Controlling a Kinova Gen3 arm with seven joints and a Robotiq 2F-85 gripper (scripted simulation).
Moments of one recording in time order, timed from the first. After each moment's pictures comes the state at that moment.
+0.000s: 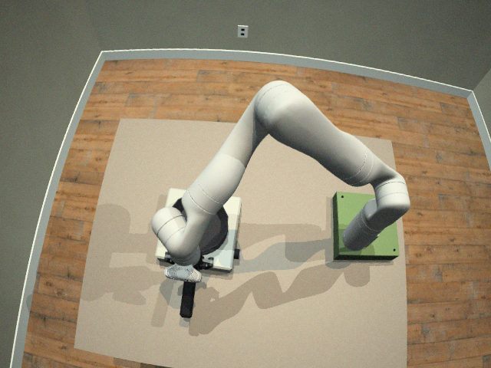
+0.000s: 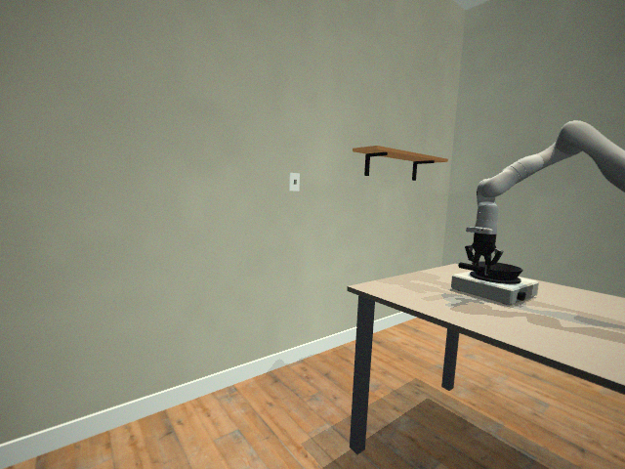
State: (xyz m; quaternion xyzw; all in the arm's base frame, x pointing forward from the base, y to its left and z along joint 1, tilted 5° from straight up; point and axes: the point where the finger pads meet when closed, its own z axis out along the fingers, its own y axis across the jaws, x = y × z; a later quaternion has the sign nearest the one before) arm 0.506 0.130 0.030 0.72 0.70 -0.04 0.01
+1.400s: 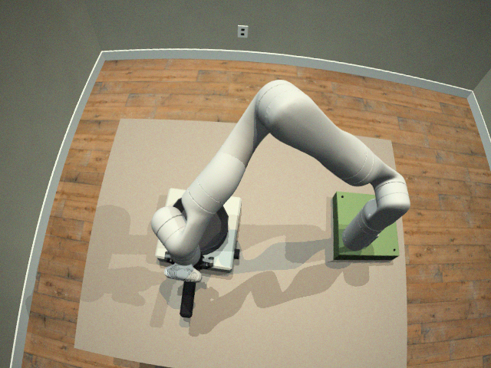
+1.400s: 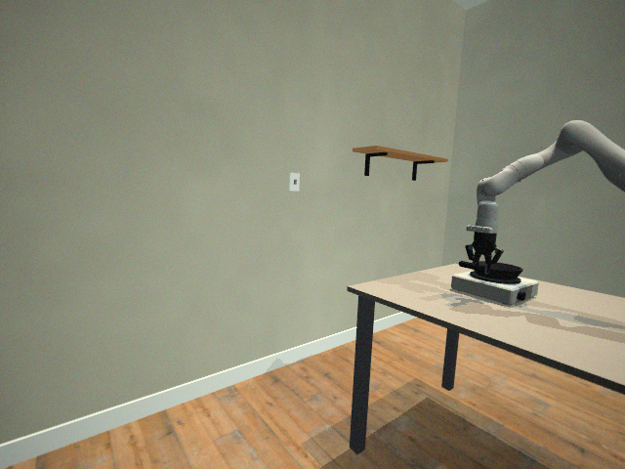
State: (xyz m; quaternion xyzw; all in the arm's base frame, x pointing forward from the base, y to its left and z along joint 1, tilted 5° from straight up) arm 0.505 0.130 0.033 0.72 0.70 -0.04 0.01
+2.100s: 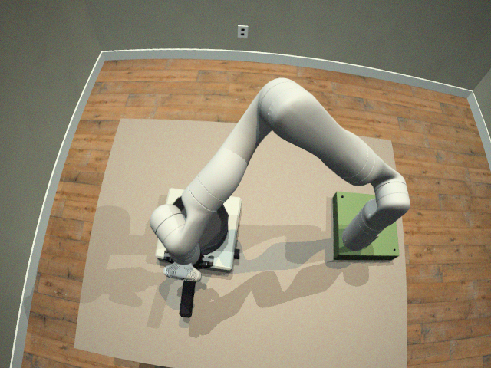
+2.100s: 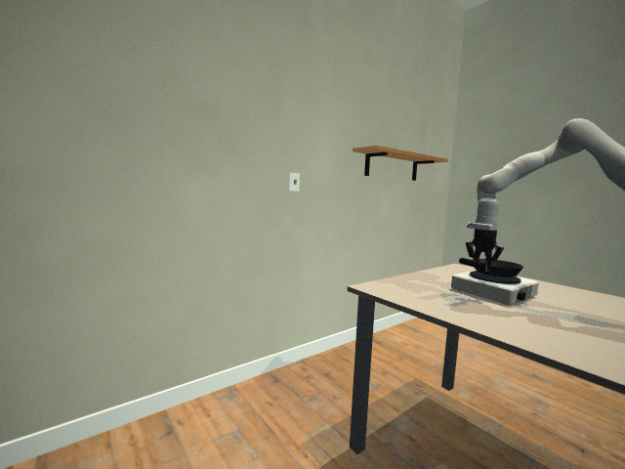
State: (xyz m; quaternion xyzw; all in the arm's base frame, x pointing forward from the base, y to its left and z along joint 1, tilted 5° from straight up) arm 0.505 0.131 0.044 0.72 0.70 -0.04 0.01
